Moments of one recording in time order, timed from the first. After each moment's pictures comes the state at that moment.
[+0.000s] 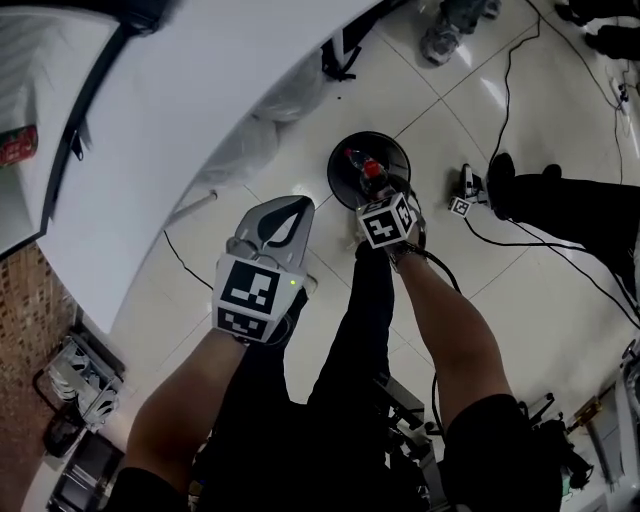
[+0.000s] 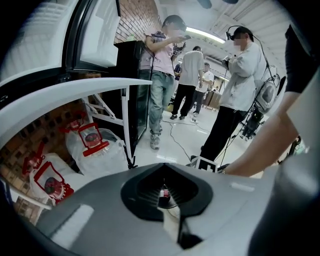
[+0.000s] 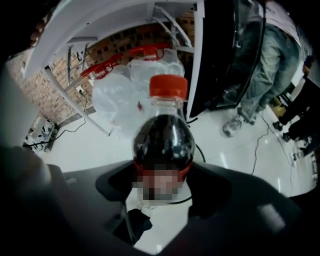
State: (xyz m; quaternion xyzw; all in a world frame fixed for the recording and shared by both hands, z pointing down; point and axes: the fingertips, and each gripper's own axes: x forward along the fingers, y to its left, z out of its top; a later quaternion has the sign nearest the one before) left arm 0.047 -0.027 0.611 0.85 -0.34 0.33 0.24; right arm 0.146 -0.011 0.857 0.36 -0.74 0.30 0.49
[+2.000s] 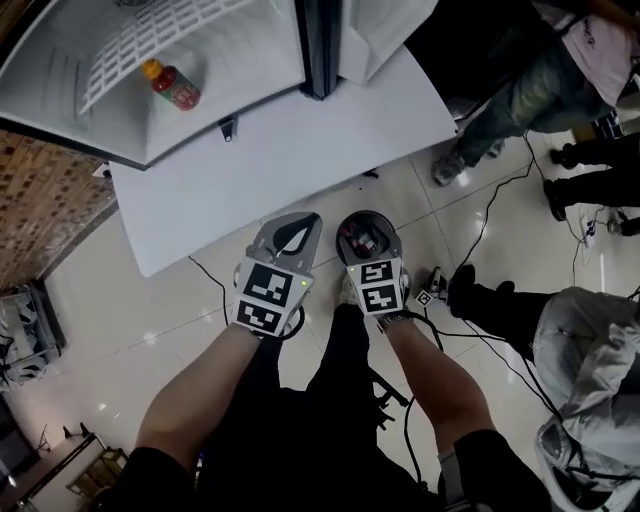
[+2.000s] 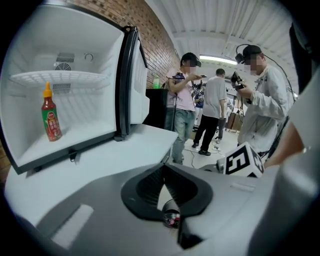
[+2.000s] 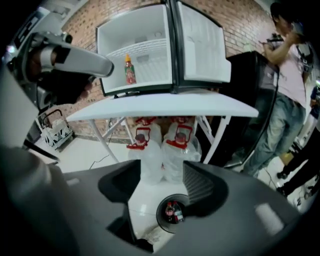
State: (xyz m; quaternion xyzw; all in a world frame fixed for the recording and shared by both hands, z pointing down) left arm -0.026 -0.040 0.432 0.82 -0.50 0.22 0.19; right arm 0.041 -0.047 0.560 0.34 -0.86 0.17 0.35
